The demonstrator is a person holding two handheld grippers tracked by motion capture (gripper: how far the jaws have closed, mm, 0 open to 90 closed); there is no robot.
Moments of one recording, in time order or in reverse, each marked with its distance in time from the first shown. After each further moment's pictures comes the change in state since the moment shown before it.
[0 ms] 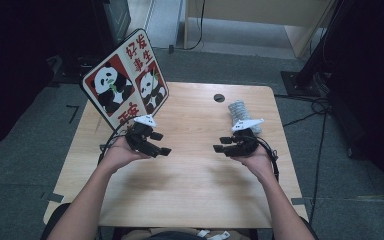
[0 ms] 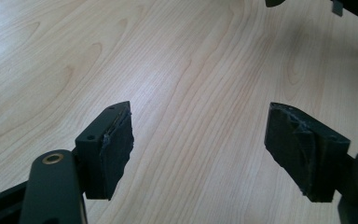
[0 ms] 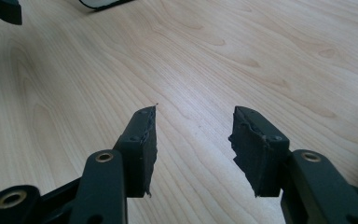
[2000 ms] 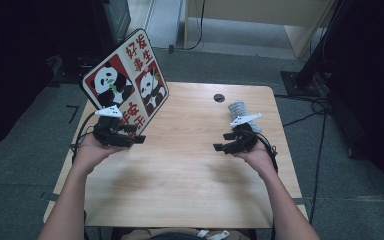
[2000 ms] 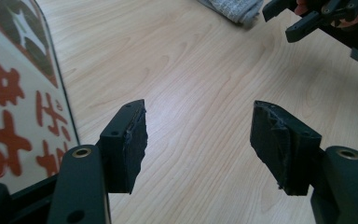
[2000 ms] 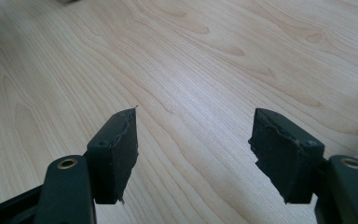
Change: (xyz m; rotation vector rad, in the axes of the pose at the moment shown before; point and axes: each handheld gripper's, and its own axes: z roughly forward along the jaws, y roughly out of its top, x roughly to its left) left arm 0.017 -0.026 -0.080 -0.148 0.127 -0.113; right arm -0.012 0.009 0.005 0.069 -0.024 0.045
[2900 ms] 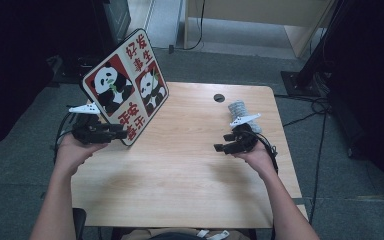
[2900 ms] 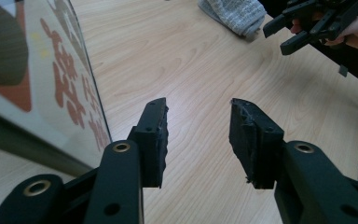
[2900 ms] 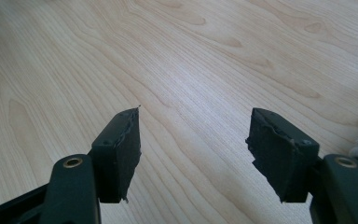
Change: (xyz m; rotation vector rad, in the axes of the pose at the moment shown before) left arm 0.019 -0.013 -0.043 -0.047 0.001 -0.062; right arm -0.001 -0.001 0.002 0.028 -0.012 0.016
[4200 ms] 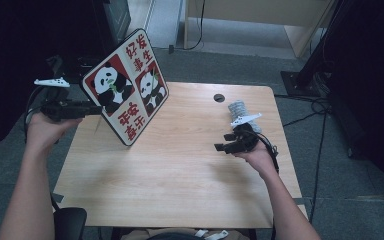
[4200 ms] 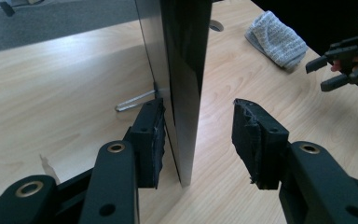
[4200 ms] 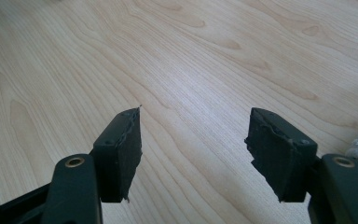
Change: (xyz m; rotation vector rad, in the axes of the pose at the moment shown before) left arm 0.044 0.045 -0.062 -0.027 0.129 -0.069; right arm -0.002 0.000 -0.002 -0.010 0.003 -0.009
